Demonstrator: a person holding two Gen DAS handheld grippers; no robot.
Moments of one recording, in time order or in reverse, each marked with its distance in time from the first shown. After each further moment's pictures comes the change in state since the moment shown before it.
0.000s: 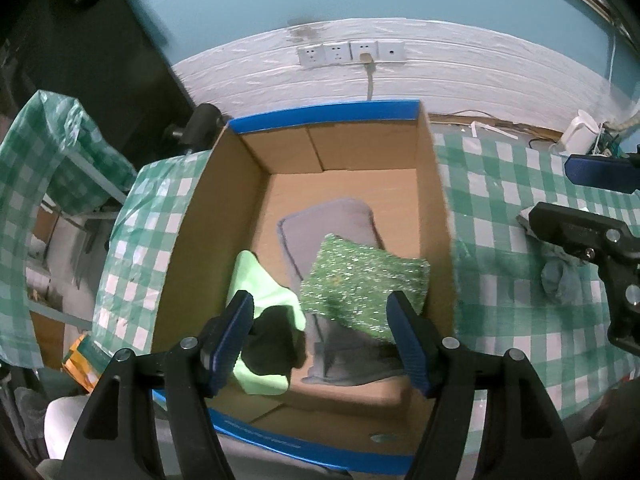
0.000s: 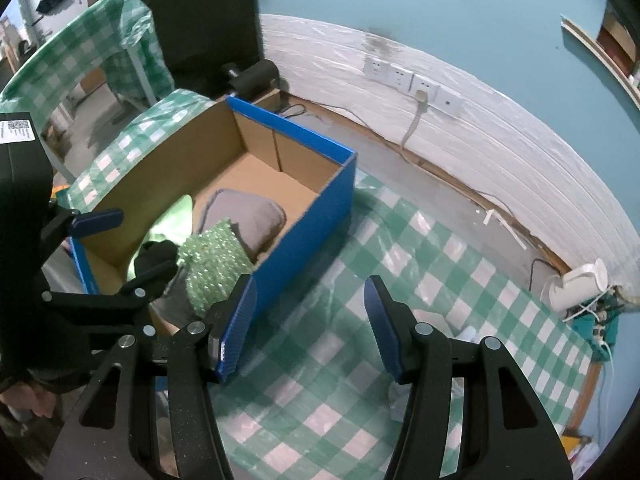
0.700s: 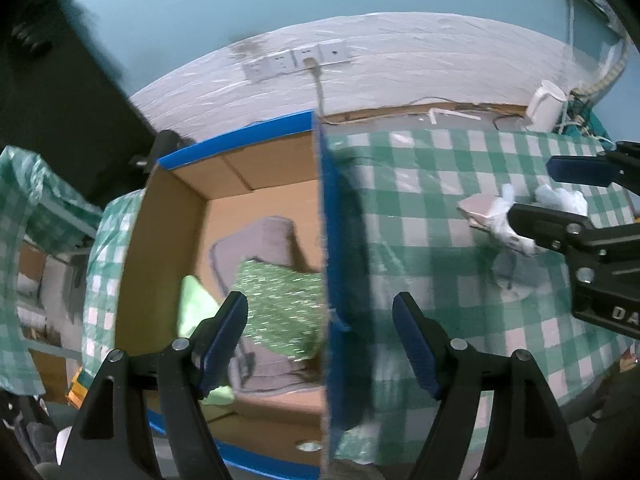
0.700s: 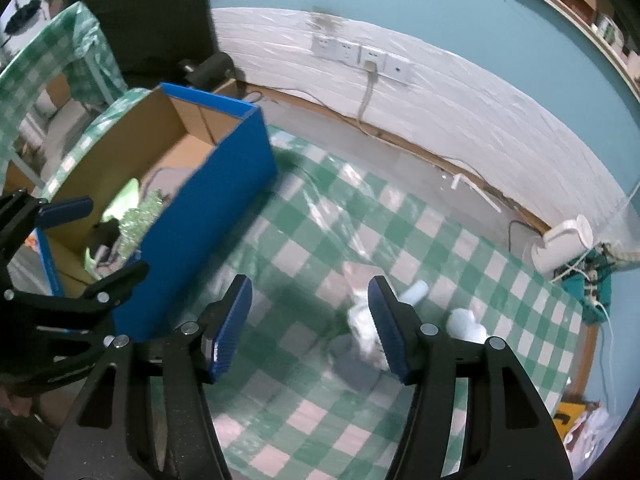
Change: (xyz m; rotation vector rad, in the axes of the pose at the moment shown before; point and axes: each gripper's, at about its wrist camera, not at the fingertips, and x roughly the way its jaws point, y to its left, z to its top) left arm -0.009 -0.079 0.008 0.132 -0.011 -0.049; right arm 0.001 -0.072 -0.045 0.102 0.040 -0.065
